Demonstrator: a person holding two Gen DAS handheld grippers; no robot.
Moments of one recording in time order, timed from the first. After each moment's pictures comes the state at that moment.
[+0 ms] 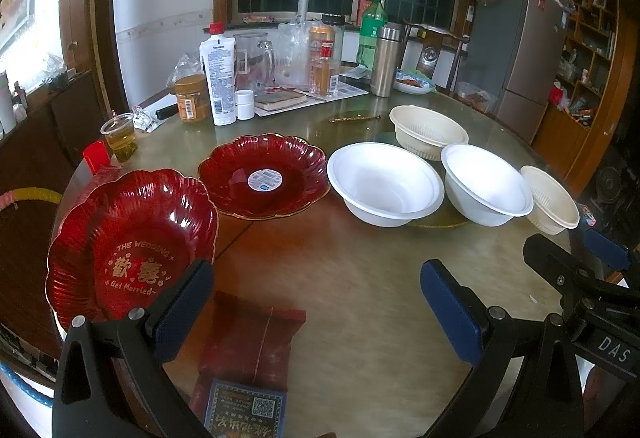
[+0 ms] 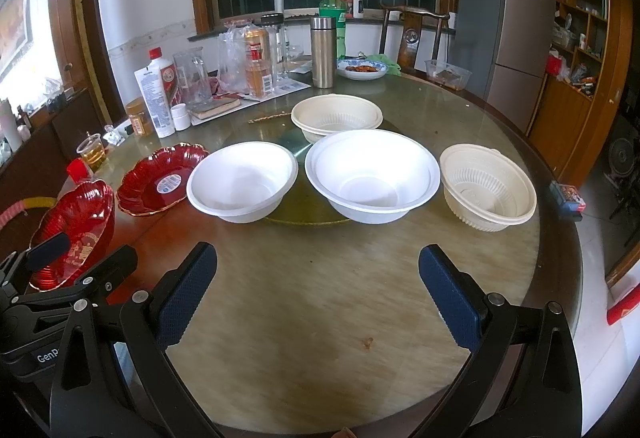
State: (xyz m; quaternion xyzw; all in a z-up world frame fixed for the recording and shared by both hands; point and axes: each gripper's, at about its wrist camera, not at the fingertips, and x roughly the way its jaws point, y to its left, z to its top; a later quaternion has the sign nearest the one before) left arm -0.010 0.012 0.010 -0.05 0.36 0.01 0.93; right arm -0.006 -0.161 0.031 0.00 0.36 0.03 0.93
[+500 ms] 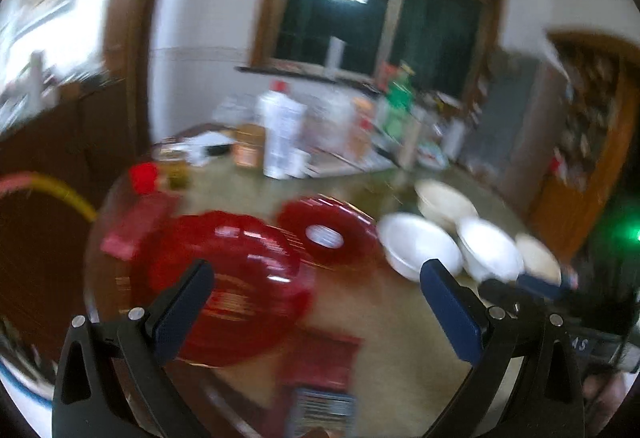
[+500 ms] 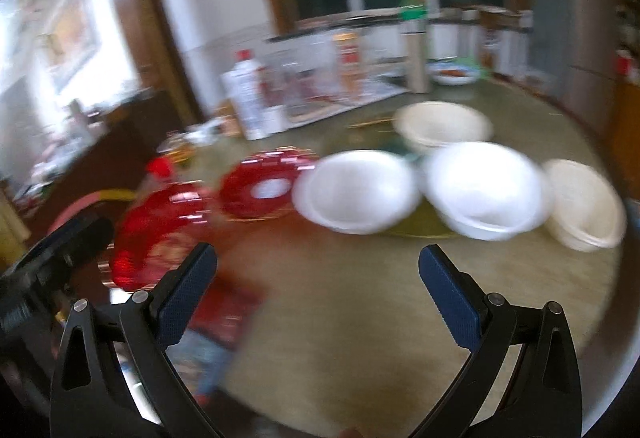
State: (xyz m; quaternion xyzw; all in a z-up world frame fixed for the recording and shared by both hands) left arm -0.076 0.121 0.058 -0.13 0.25 0.04 0.96; right arm 0.010 -0.091 0.045 0.05 0.37 0.24 0.90
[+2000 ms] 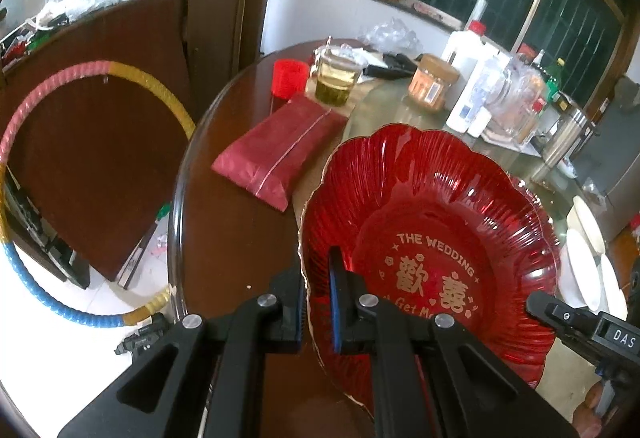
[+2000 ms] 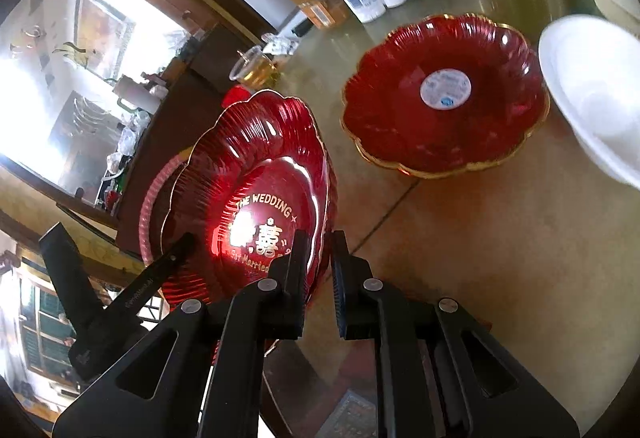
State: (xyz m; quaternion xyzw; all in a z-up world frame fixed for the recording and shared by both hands) left arm -0.023 0.259 -0.036 -0.21 0.39 0.20 0.88; right arm 0.089 0.047 -0.055 0.16 0.53 0.33 0.76
